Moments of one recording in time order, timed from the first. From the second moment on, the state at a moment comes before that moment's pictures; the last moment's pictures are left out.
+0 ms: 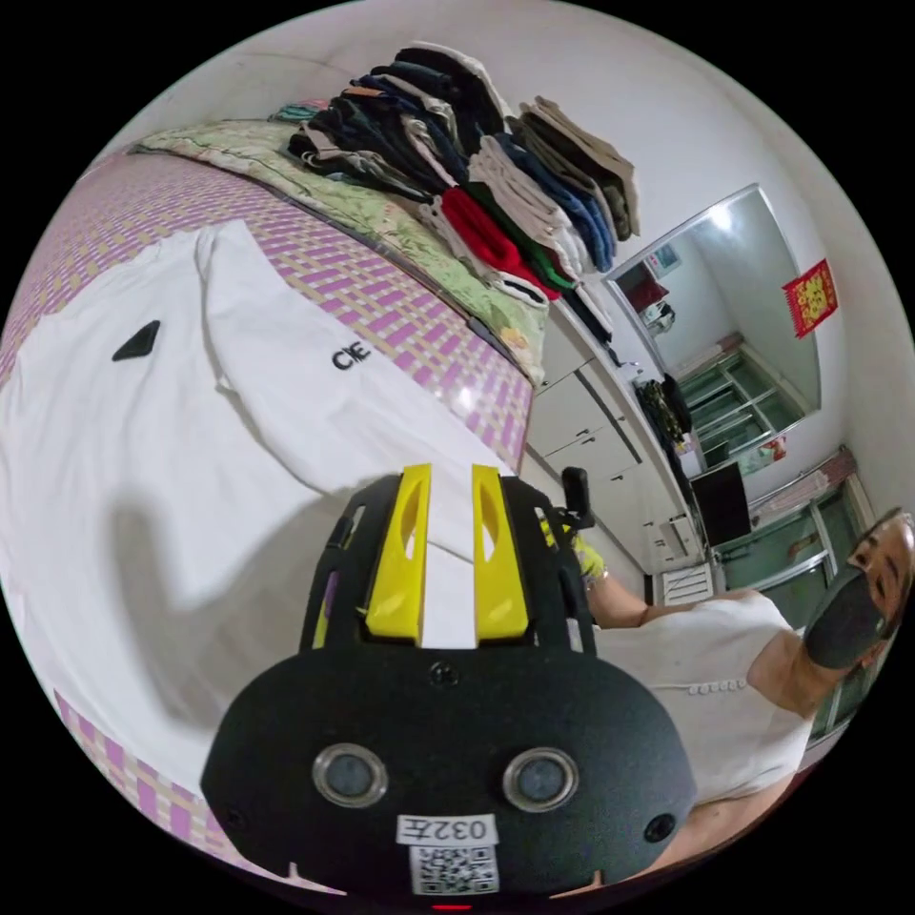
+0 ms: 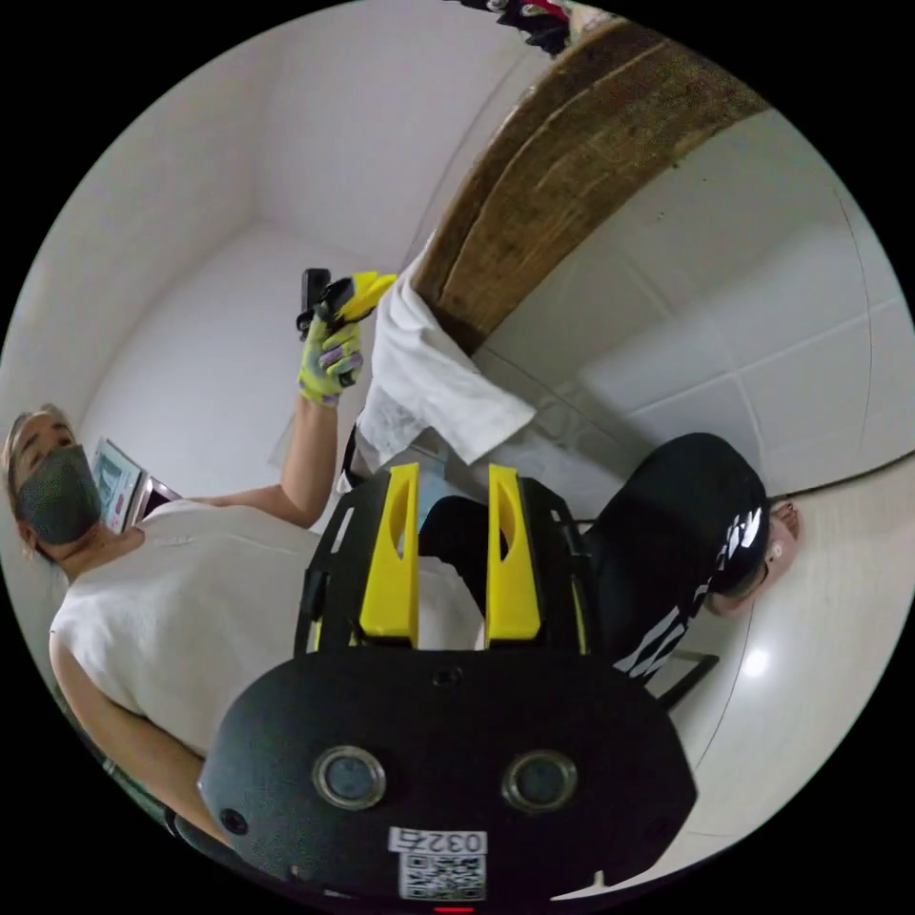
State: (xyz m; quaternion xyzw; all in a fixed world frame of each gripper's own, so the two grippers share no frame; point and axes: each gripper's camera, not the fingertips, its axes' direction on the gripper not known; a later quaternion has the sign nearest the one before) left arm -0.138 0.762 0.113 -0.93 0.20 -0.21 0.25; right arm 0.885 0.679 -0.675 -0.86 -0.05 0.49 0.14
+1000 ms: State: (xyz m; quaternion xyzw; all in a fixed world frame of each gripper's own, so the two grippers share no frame) left arm -0.128 0.734 0.013 -0.92 0.23 -0.19 0.24; right arm 0.811 0.661 -0.702 -0.89 -0.06 0.44 0.11
